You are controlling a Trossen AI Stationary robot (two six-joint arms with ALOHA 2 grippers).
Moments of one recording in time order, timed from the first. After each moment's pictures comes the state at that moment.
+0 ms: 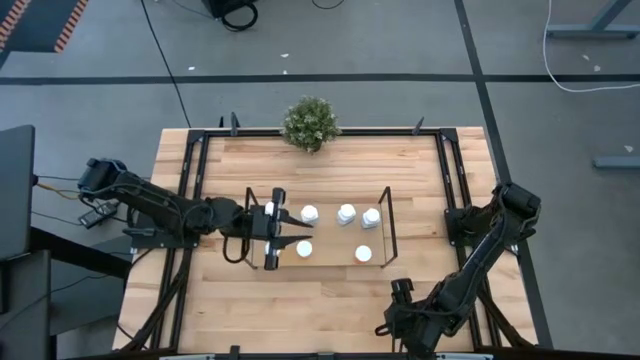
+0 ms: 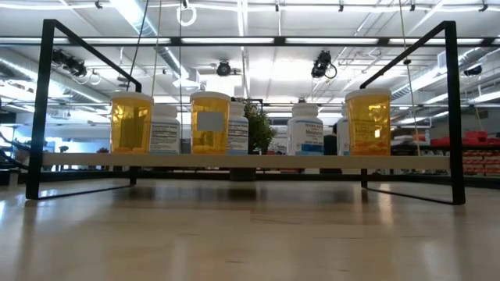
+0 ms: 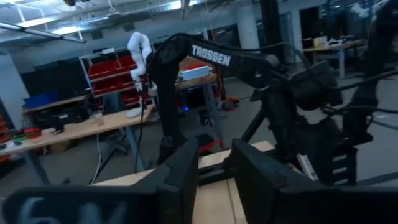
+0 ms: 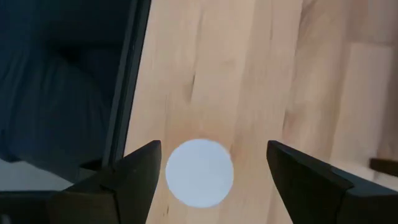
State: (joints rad) left arm -0.31 1.28 0.78 0.66 -0.21 0.24; right arm 0.90 1.76 1.29 -0.77 0.22 0.72
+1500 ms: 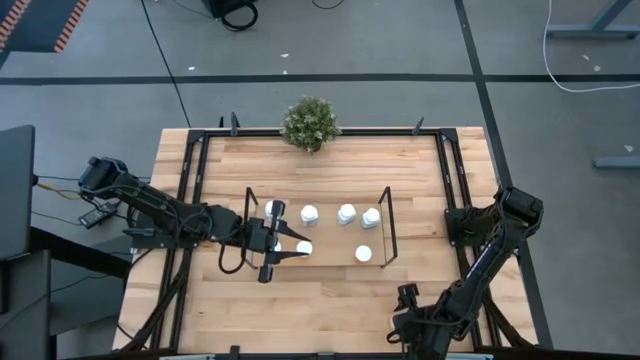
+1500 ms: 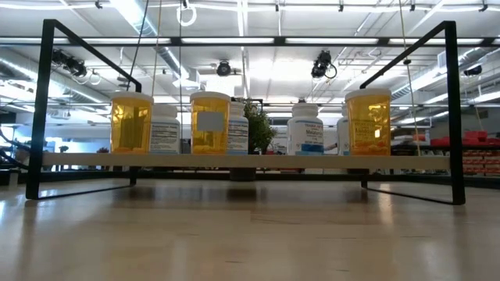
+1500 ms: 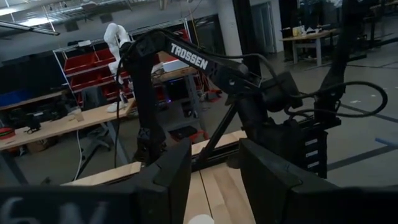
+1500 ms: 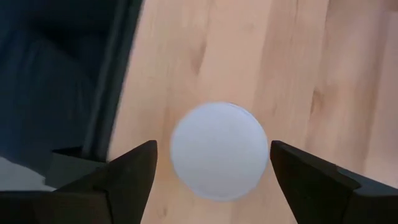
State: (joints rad) left arm -0.37 1.28 0.78 0.59 -0.21 0.25; right arm 0.99 1.79 1.14 -0.60 0.29 0.76
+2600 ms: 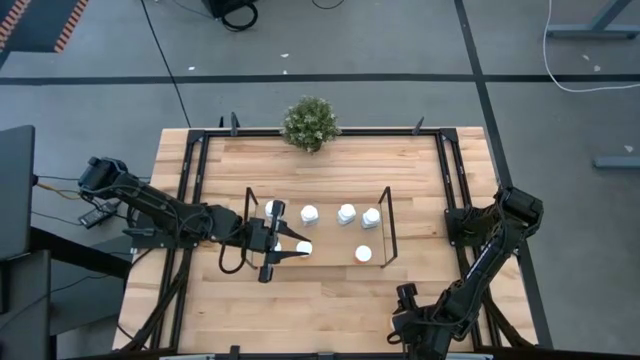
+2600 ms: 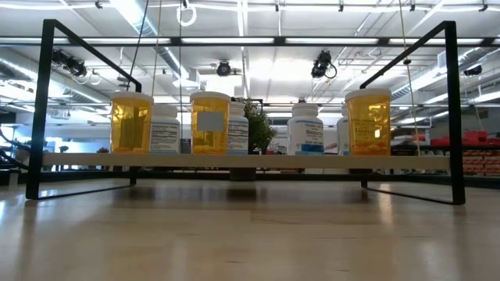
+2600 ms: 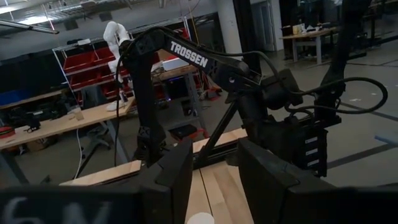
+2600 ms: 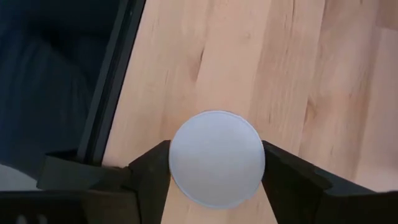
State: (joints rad) left arm -0.37 1.28 0.78 0.59 -0.21 0.25; right arm 0.99 1.79 1.13 -0.59 0.32 0.73
